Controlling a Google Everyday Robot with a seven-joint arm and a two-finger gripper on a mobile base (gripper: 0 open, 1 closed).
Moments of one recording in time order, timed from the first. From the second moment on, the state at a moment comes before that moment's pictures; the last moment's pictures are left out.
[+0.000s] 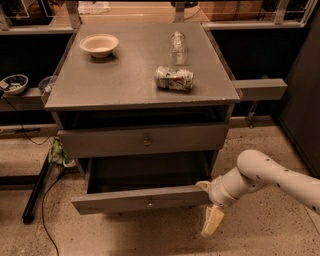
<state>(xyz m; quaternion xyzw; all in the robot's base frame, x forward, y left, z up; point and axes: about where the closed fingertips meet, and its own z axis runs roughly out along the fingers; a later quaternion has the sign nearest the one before) 0.461 -0.144 0.499 -0.63 0.71 0.27 0.17</state>
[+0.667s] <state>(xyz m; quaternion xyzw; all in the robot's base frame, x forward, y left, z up) 0.489 -0.121 0.471 -0.63 0.71 0.27 0.15</state>
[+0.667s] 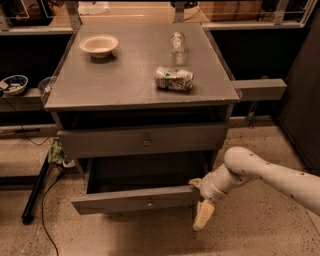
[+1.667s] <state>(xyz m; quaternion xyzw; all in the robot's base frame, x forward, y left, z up) 0.518 -0.116 0.452 -0.63 0.72 0.26 0.13</state>
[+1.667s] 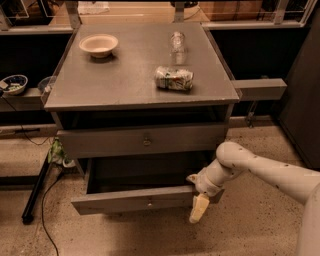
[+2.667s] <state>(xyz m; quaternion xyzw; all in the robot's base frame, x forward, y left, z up) 0.524 -0.121 0.429 -0.63 0.72 0.27 0.11</state>
